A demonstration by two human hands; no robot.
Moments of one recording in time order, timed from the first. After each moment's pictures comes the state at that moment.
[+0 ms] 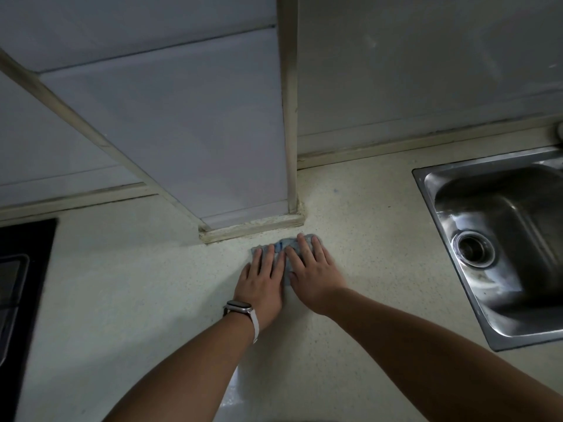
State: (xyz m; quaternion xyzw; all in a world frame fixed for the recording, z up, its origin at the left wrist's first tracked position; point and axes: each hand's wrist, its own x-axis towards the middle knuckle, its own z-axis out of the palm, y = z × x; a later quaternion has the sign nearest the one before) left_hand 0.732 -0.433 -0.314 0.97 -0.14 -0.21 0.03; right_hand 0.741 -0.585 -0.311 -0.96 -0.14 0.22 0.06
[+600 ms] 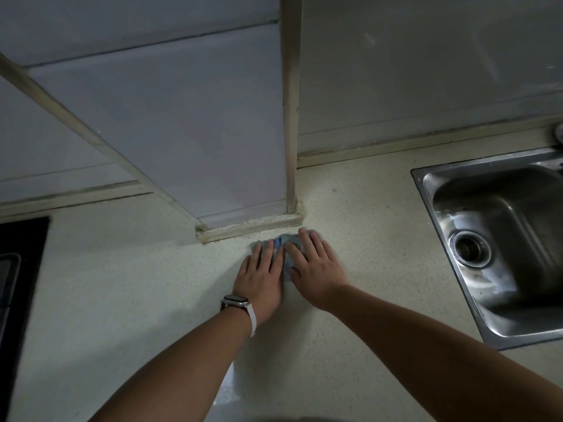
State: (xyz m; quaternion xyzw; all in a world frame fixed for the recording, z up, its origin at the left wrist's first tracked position) left_hand 0.742 -0.434 -0.312 0.97 -0.15 -0.21 0.04; right_hand 0.747 -0.593 -0.311 -0.97 -0.14 0.17 0.08
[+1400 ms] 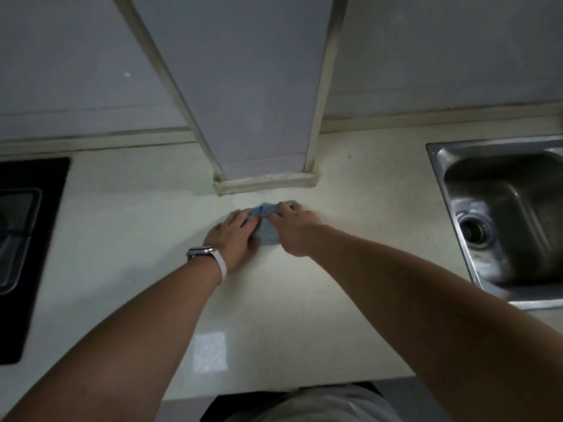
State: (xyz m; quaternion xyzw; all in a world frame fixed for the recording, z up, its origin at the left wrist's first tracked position) left_hand 0.732 -0.348 -0.307 0.97 -0.13 -0.19 0.10; right_hand 0.760 -0.527 -0.272 -0.94 -0.22 0.28 0.01
